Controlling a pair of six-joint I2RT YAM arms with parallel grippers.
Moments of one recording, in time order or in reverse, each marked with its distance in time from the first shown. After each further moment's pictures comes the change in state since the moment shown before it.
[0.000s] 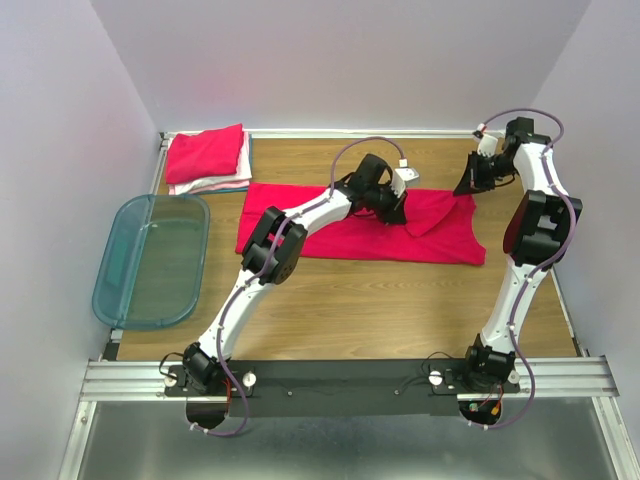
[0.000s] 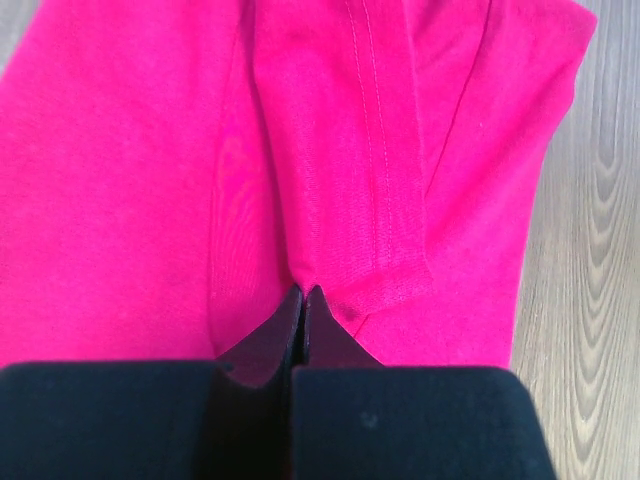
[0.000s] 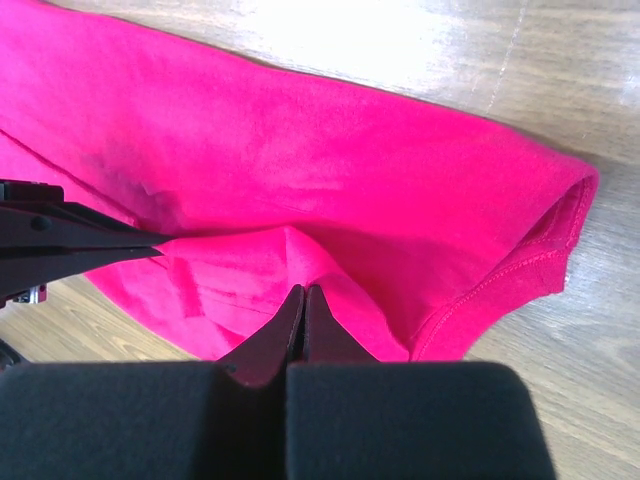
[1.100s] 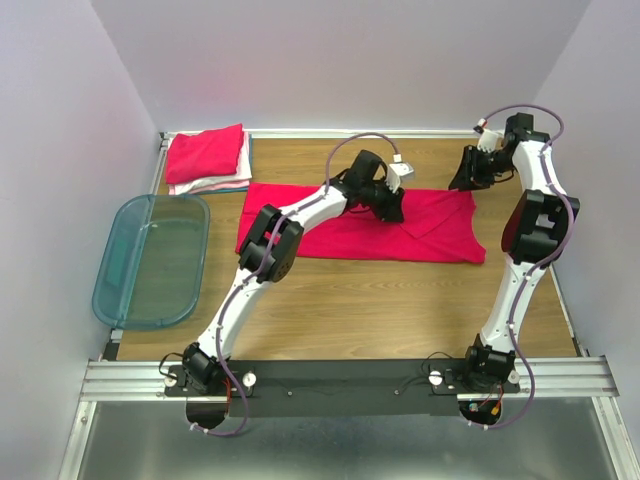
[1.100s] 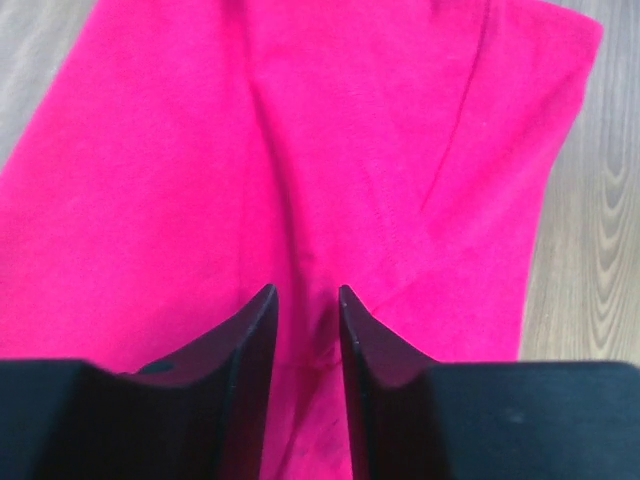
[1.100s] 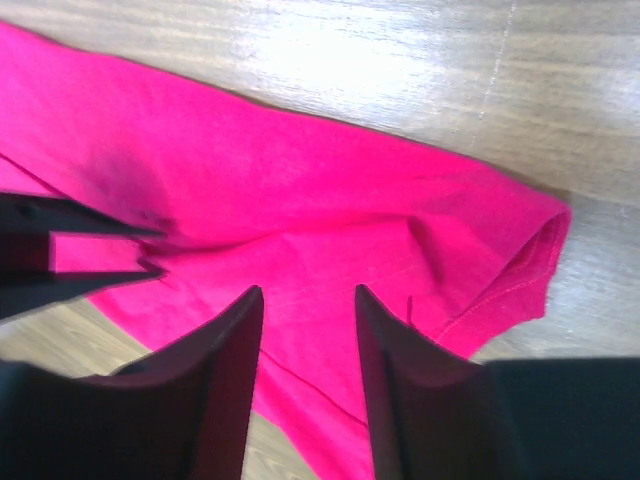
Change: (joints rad) left arm 0.020 -0.005 0.000 0.011 -0.001 -0.011; right arm 0.008 0.032 0.062 0.019 0.002 0.032
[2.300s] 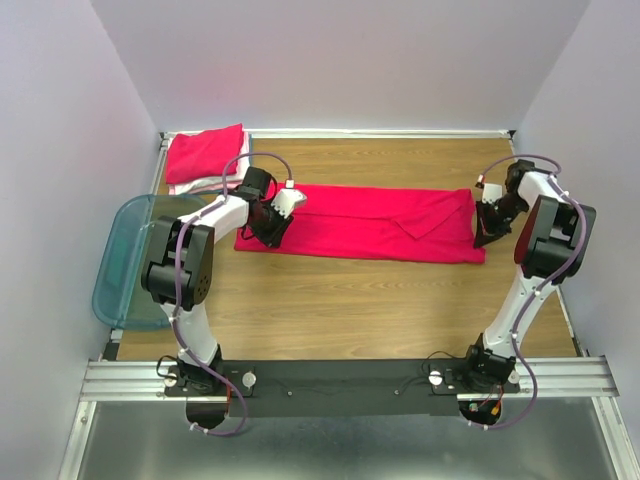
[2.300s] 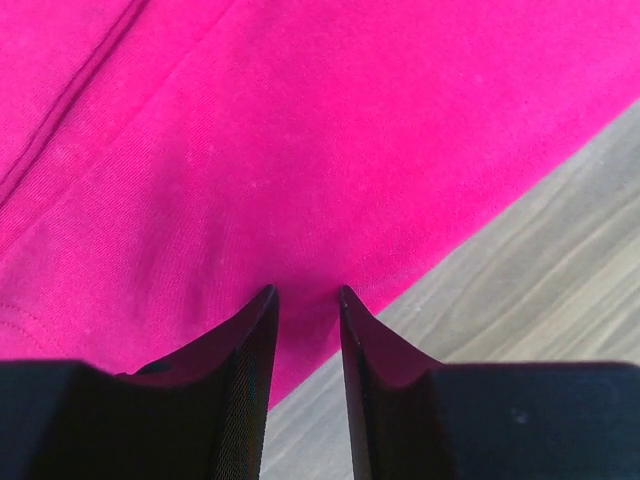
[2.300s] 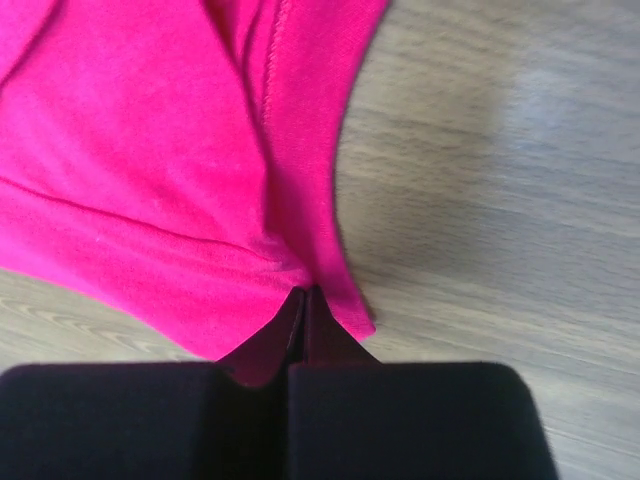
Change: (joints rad) left arm 0.412 -0.698 -0.919 -0.329 -0.342 0.439; right arm -0.082 -0.191 -0.527 0.006 0.323 -0.199
